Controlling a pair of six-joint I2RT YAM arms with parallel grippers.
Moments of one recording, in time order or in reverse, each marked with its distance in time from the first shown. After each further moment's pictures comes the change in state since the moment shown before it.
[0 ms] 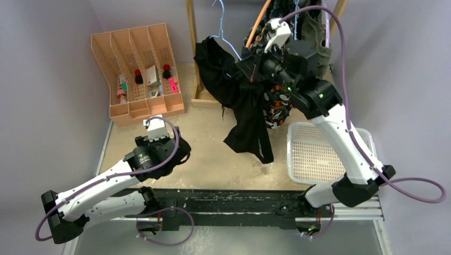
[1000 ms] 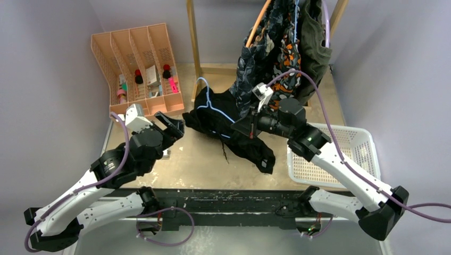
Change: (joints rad) left arm 0.000 -0.155 0.189 0.220 0.206 -0.093; right arm 0.057 -0.410 -0.873 0.336 -0.314 0.094
